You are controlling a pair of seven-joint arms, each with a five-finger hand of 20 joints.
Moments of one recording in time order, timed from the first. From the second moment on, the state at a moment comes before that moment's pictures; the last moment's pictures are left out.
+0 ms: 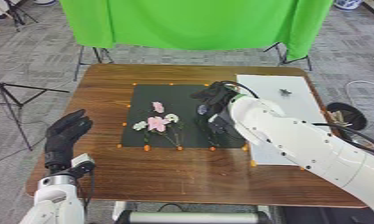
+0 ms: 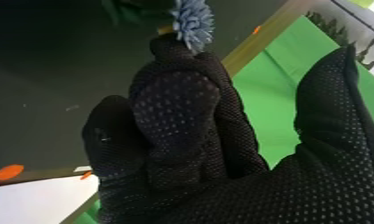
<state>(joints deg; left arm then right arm) 117.2 -58.9 -89.0 -106.4 47.7 22.5 24.6 -43.3 -52.8 22.4 -89.2 -72.2 11.1 31.5</state>
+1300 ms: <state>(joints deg) 118.4 -57.6 -92.1 -107.2 64.2 21.6 19.1 -43.0 -42.4 23.2 -75.0 -111.8 6.7 37.5</state>
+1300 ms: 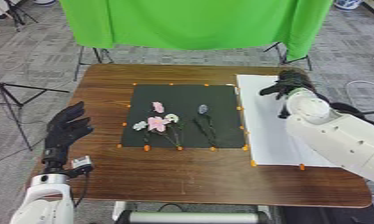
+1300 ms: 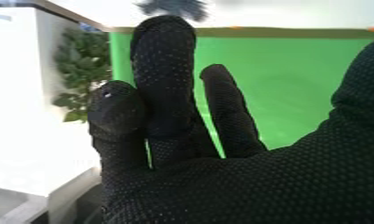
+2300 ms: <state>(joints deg) 118.5 -57.6 -92.0 -107.2 62.2 21.5 19.3 -47.4 -39.8 22.6 -78.0 -109.0 20.7 34.1</state>
